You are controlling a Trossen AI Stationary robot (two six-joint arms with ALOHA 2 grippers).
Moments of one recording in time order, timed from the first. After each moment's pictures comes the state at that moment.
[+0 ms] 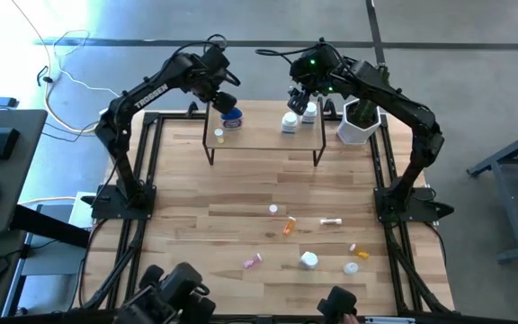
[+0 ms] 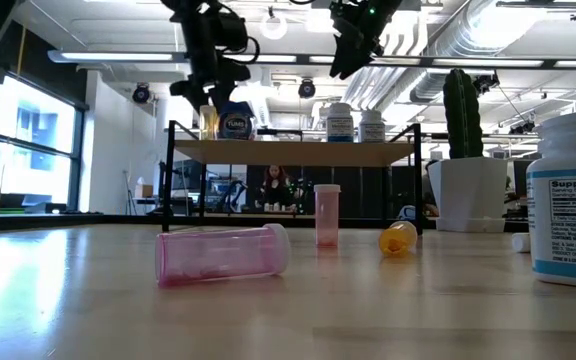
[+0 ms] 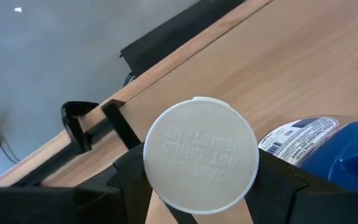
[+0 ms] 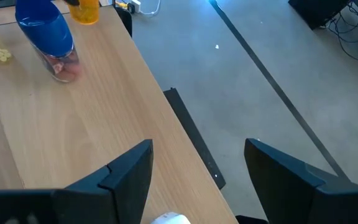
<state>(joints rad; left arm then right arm) 0.88 1.82 1.86 -1.25 -0.10 -0.16 -0.59 1.72 1.94 -0.96 0.13 -0.22</state>
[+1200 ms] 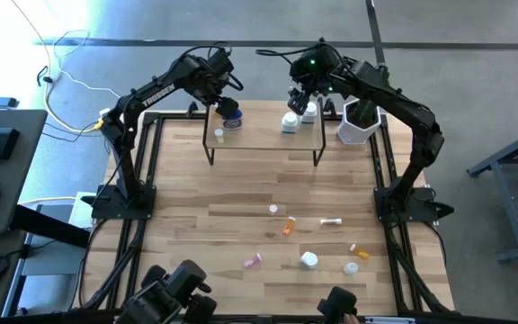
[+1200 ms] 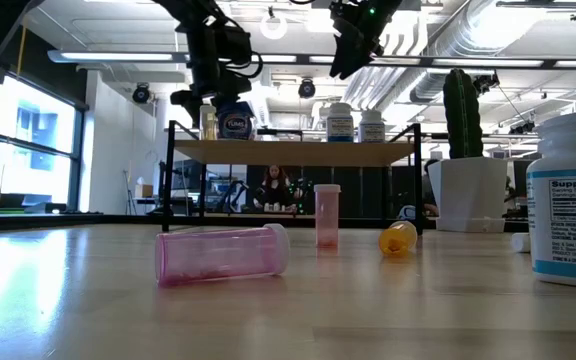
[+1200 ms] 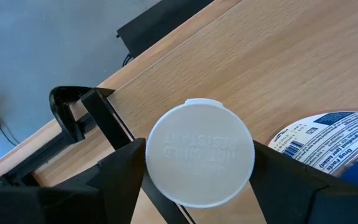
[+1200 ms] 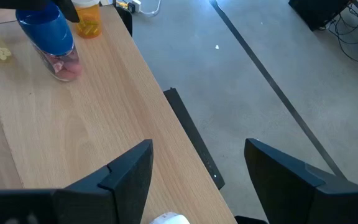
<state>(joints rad) 0.88 1.87 1.86 -1.28 -0.10 -0.18 -0.59 1.72 1.94 -0.96 0.13 -0.23</state>
